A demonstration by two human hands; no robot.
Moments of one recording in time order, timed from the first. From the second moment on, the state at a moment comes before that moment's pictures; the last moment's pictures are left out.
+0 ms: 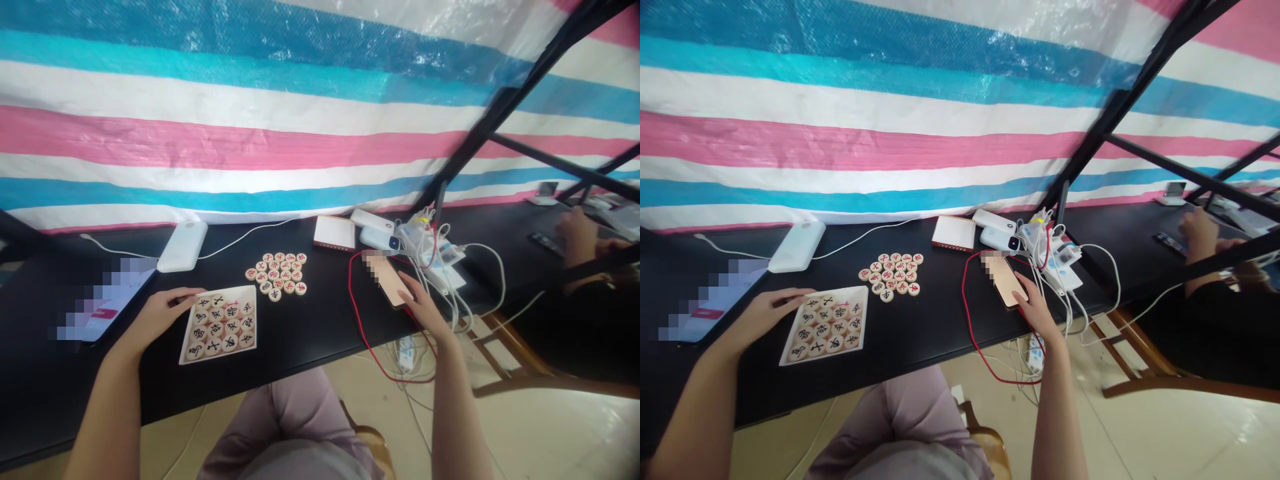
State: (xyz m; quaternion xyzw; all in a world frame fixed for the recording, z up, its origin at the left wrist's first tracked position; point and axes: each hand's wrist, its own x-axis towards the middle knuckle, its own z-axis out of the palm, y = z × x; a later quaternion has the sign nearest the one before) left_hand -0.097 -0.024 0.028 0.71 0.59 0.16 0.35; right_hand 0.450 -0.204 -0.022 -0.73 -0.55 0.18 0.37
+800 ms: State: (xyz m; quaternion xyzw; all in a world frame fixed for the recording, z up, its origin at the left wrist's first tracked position) left_hand -0.100 -0.022 0.024 0.71 0.59 0.15 0.35; right_hand 0.434 -0.206 -0.014 -0.73 -0.56 0.13 0.36
